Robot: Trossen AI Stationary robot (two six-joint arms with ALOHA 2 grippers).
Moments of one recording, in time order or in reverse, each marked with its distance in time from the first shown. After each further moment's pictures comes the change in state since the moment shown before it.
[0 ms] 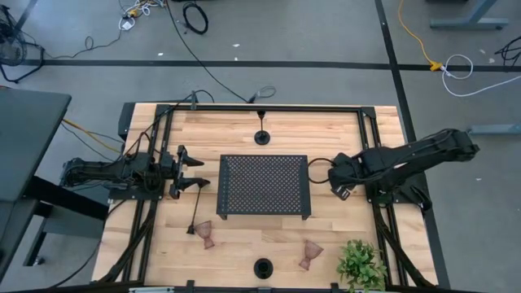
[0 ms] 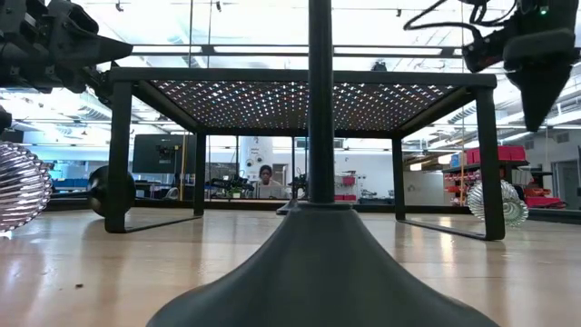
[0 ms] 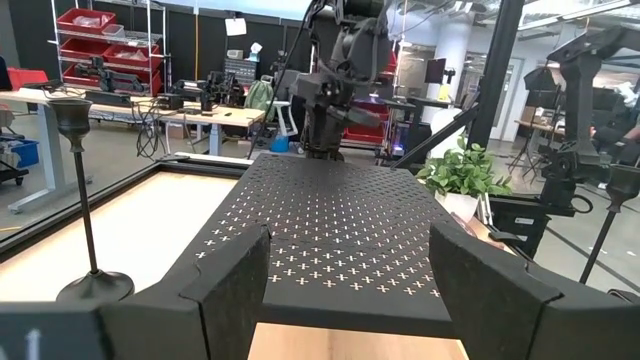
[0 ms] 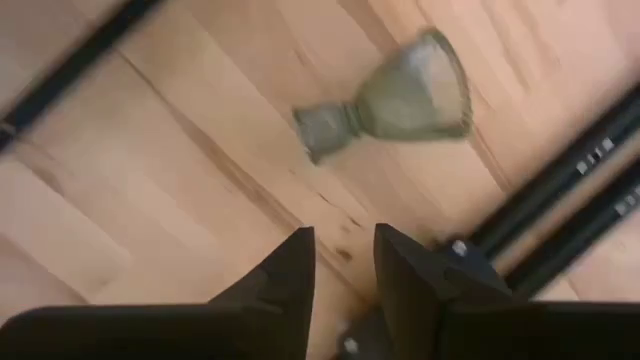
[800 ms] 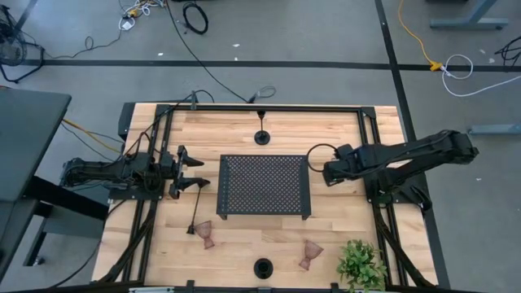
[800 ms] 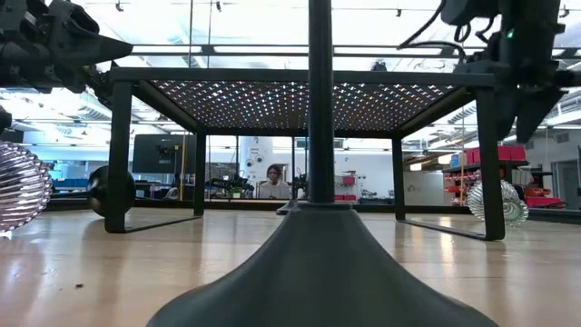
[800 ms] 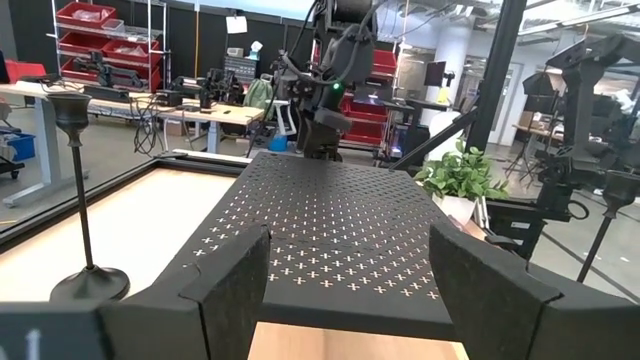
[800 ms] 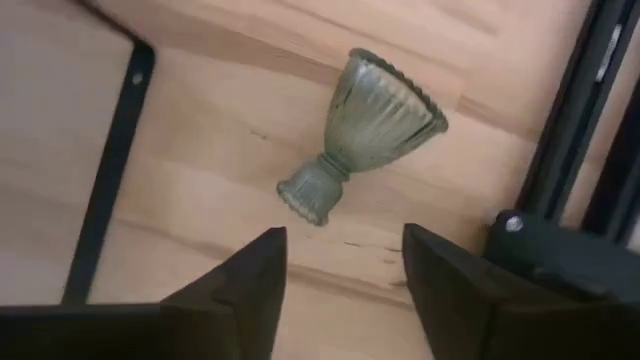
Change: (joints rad) left arm 0.000 0.000 0.000 0.000 0.000 -0.023; right arm -0.095 0.017 -0.048 0.098 0.061 0.440
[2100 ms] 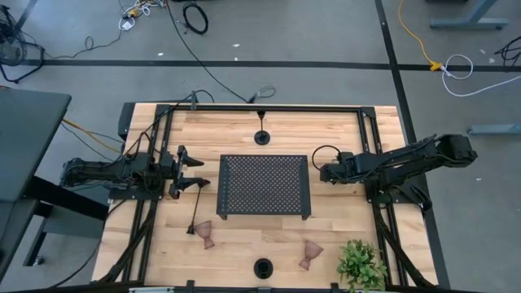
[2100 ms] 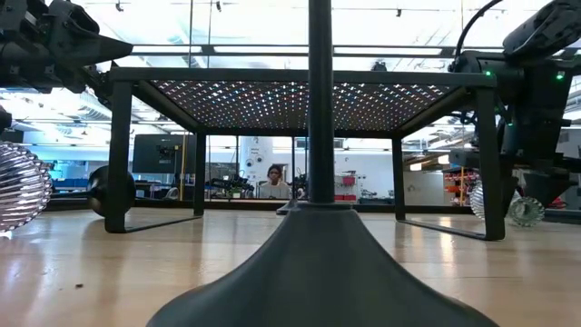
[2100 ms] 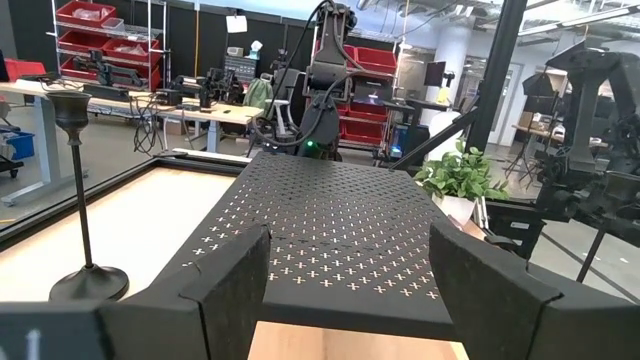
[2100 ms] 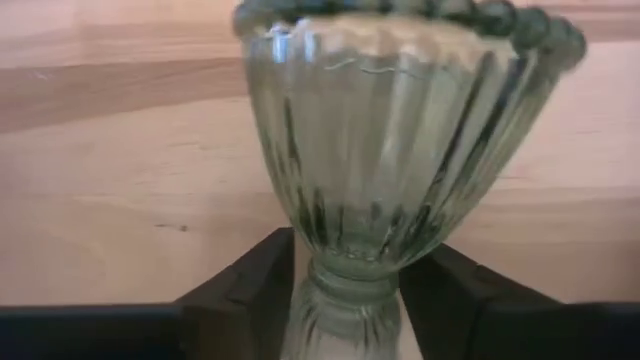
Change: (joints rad) left arm 0.000 0.000 0.000 -0.001 0.000 -0.003; right arm -0.120 0.035 -0.436 0.560 -0.001 0.210
